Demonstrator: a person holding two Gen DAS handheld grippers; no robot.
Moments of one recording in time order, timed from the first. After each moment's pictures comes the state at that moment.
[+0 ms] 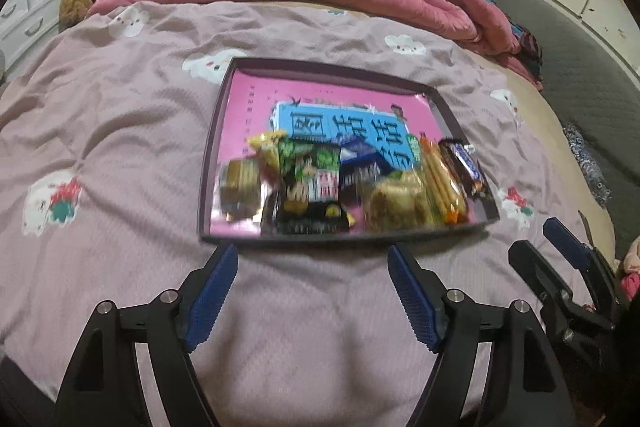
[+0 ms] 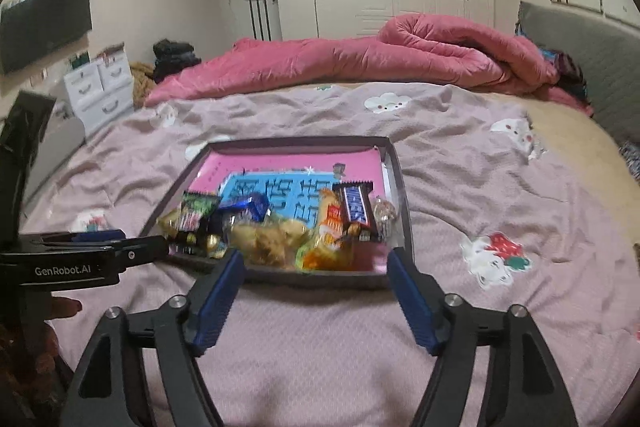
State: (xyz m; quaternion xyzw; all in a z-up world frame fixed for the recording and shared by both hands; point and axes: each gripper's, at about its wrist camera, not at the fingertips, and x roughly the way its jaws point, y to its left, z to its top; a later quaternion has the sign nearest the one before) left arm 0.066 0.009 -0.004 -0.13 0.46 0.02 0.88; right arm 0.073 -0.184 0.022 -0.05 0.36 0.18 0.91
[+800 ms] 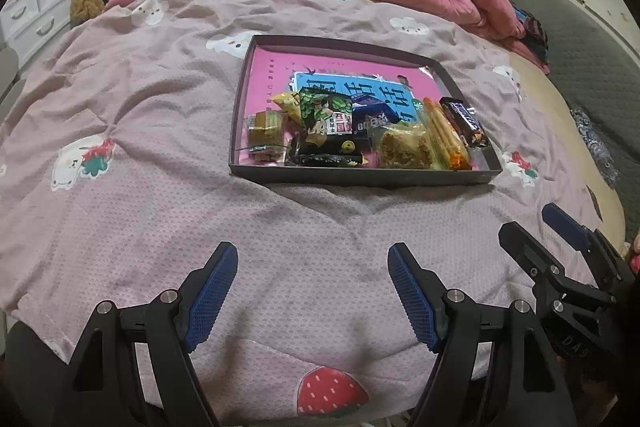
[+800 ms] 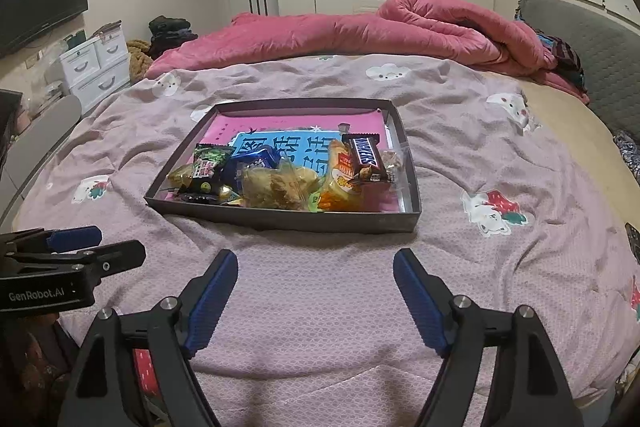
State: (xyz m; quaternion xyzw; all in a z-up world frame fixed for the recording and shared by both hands) left arm 0.015 0.006 -0.005 -0.11 0.48 0.03 0.87; right arm 0.051 -0.185 0.010 -0.05 0.39 0.17 0.90
